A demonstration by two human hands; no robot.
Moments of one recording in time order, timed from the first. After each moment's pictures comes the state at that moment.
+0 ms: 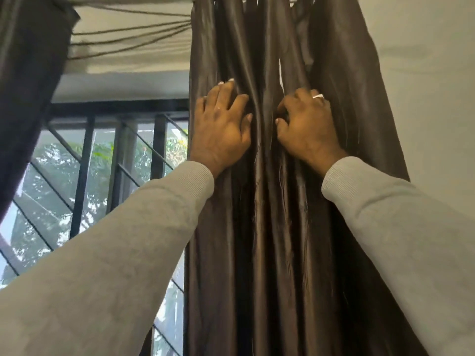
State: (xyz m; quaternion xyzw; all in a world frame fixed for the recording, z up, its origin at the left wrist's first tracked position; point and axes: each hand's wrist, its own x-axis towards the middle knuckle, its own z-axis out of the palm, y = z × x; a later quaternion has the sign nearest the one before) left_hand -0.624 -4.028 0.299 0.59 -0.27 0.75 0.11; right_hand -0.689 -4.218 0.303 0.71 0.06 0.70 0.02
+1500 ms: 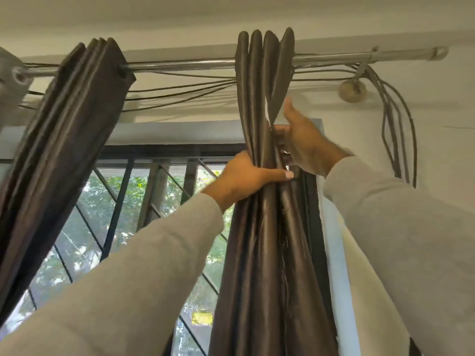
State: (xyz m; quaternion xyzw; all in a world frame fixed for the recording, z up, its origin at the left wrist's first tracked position) left_hand -0.649 -3.988 0.320 0.71 -0.38 0.35 0.48; right_hand -0.687 -4.141 0.384 0.76 0.29 0.35 -0.46
